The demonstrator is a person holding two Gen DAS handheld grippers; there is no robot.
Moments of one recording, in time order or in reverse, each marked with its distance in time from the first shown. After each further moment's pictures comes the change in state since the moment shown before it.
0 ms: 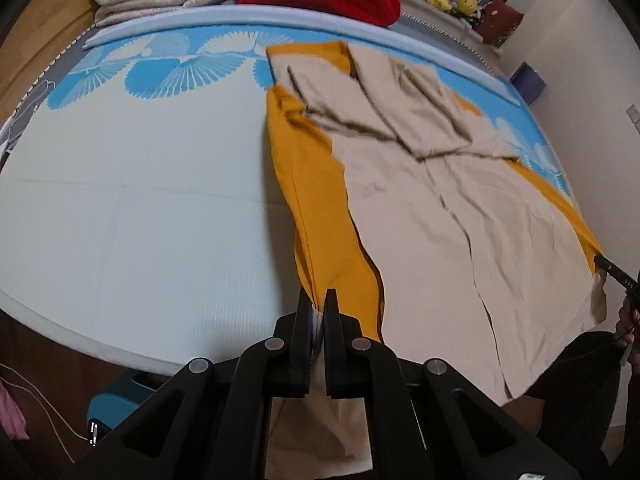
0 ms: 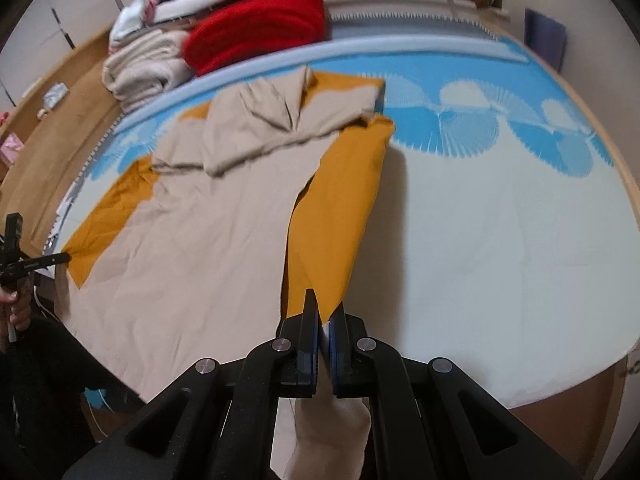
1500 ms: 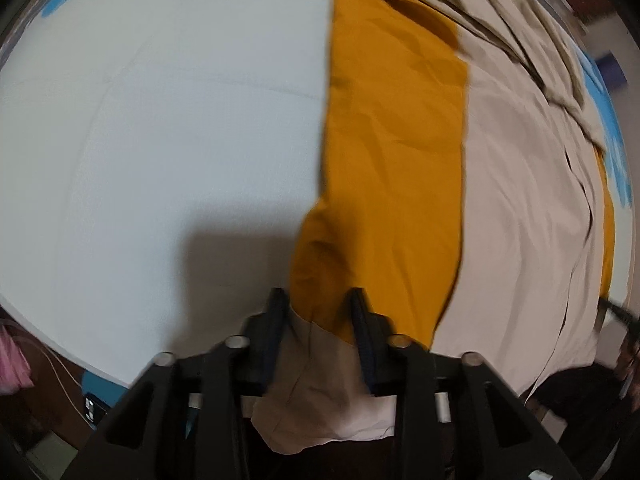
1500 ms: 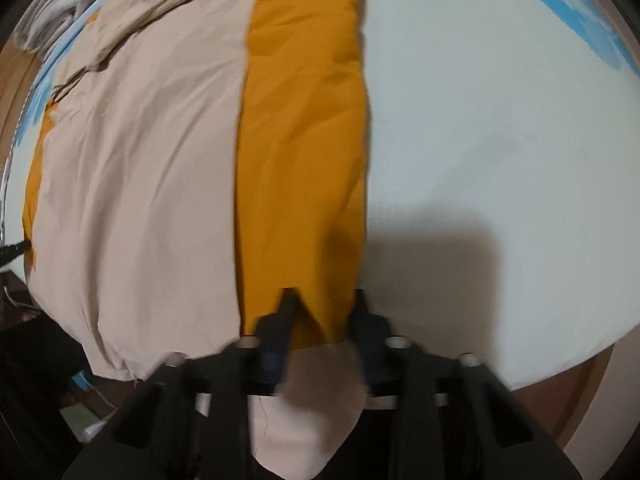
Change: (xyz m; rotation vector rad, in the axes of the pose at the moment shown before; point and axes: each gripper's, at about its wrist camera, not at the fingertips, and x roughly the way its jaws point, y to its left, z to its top) left arm 0.129 0.086 -0.005 -0.128 0.340 0.110; right arm 0.166 -0.055 -0.032 0.102 0.471 -0.113
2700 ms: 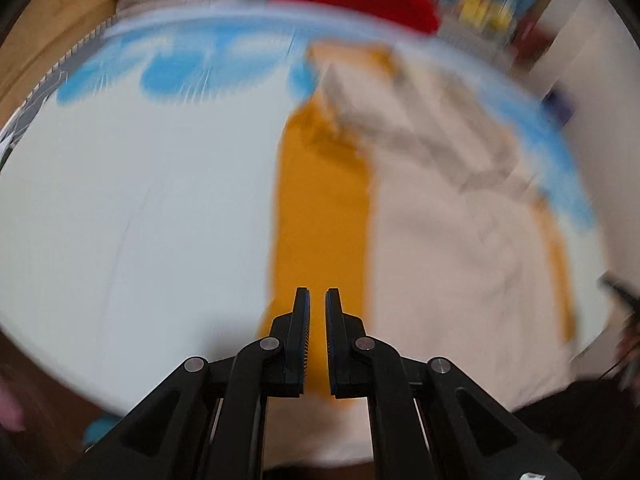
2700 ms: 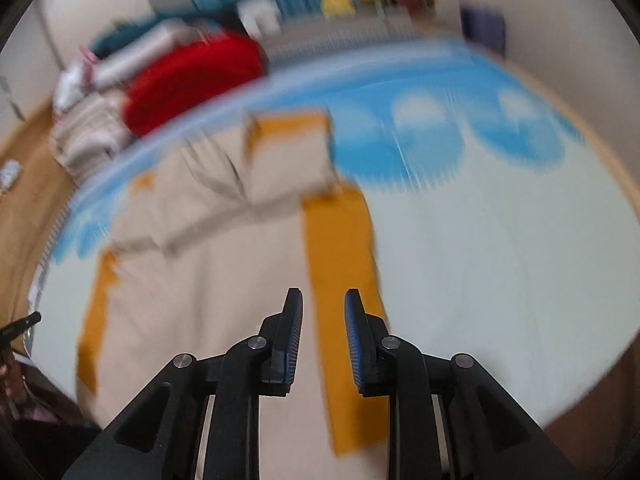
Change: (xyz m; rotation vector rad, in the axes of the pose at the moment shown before) left arm -0.083 -0.018 -0.001 0.049 -0.321 0.019; right arm -0.121 0.021 0.018 0.153 -0.524 0.049
